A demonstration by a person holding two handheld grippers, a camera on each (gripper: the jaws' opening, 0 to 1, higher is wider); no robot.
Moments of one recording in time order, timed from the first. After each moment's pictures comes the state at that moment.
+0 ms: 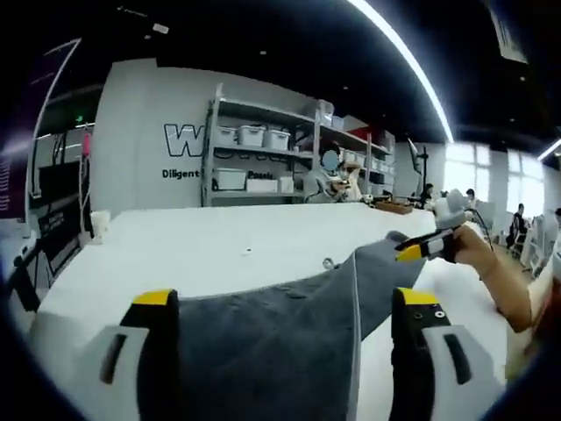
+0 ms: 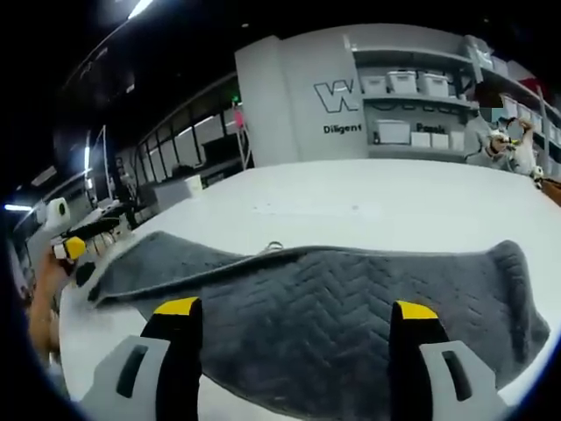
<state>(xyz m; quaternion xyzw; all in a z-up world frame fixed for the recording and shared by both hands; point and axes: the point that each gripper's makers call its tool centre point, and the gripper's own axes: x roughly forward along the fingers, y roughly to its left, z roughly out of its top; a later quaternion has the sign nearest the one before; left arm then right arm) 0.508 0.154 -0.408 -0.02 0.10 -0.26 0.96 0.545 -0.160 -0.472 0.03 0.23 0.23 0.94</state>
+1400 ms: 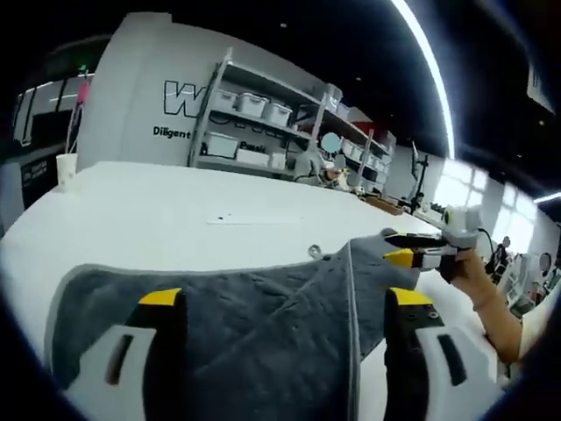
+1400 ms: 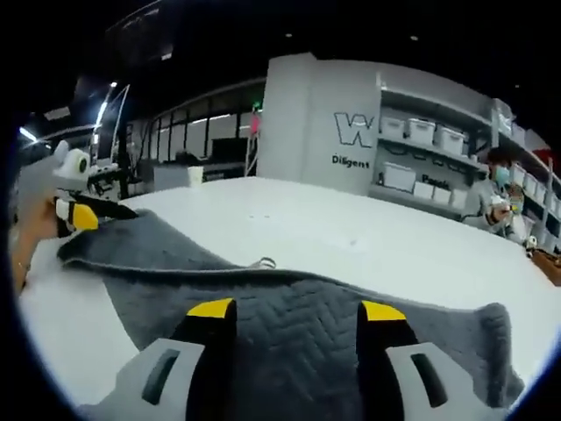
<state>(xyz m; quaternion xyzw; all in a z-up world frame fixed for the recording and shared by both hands) 0.536 0.102 -0.454 -0.09 0.17 -0.31 0.93 0.572 -0.148 -0.465 -0.09 0.15 0.23 0.96</state>
